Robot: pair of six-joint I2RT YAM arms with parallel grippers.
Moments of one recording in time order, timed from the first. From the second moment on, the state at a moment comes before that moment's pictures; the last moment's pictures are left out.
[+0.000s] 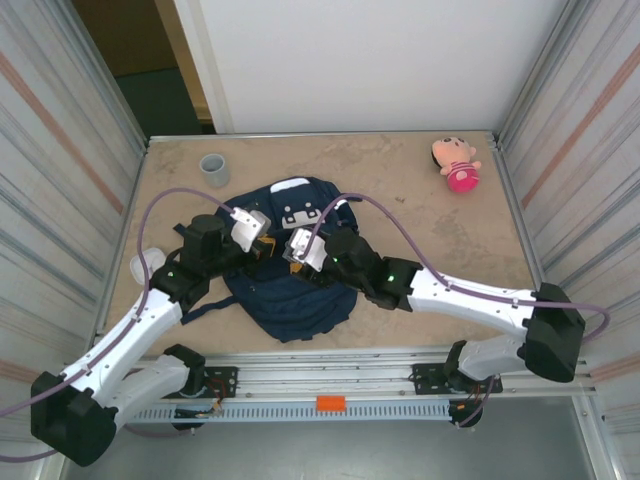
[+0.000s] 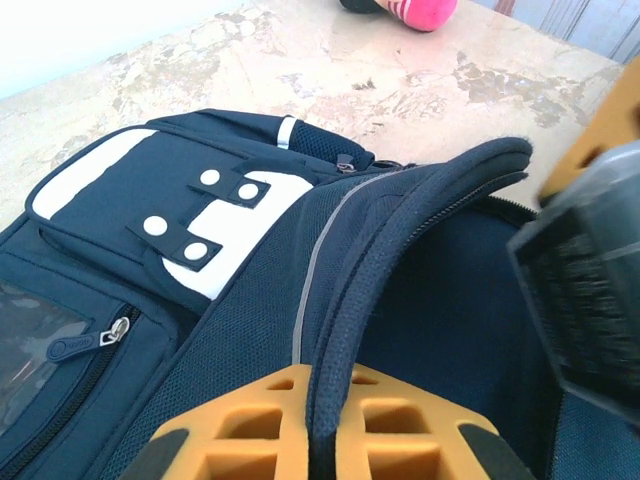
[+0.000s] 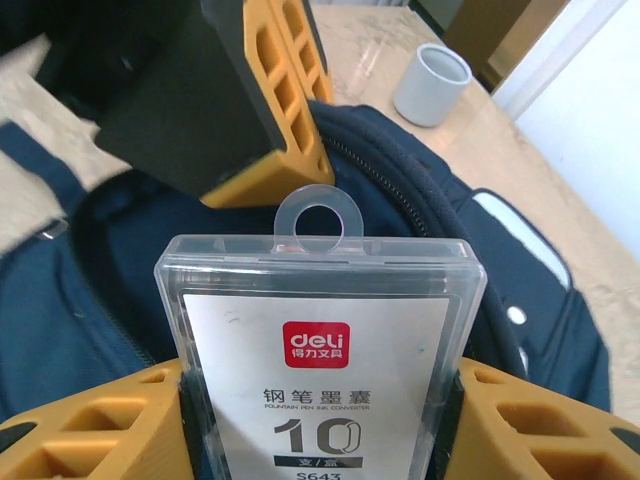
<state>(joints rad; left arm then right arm) -0.46 0.92 0.69 -0.26 0.30 0.12 1.08 1.33 0.94 -0.08 0.19 -0.30</state>
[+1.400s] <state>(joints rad) -0.45 0.92 0.72 -0.30 0.32 0.12 1.08 1.37 0.93 -0.03 0.28 -0.48</state>
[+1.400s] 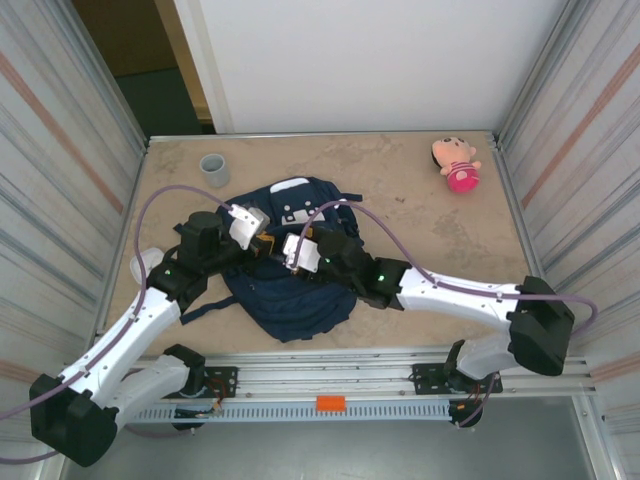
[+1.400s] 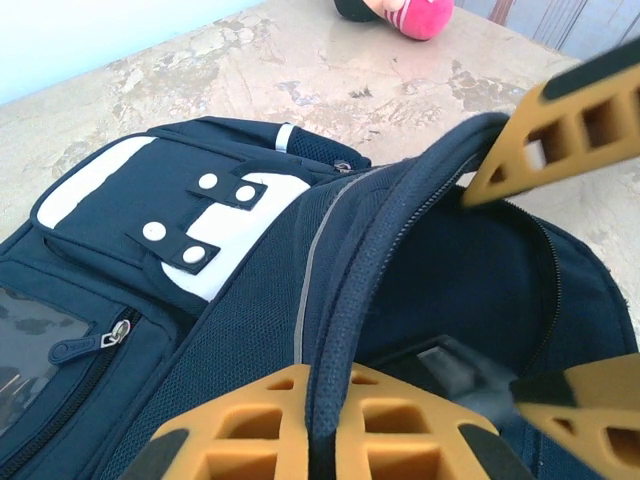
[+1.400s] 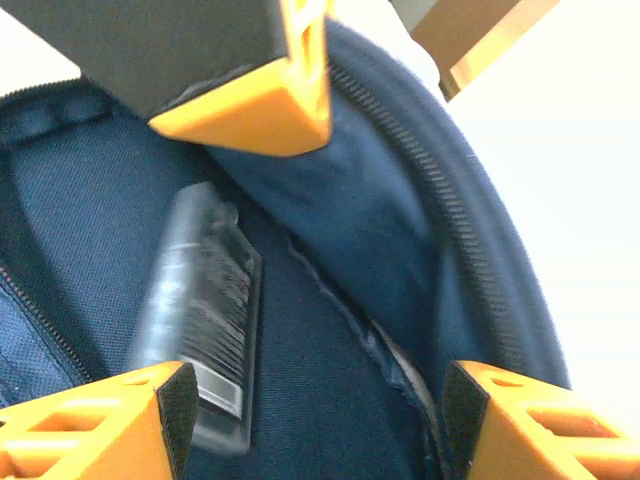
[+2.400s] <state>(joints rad) -0.47 0.92 0.69 -0.32 0.43 0.30 0.87 1.06 0.79 -0.15 0.03 0.05</state>
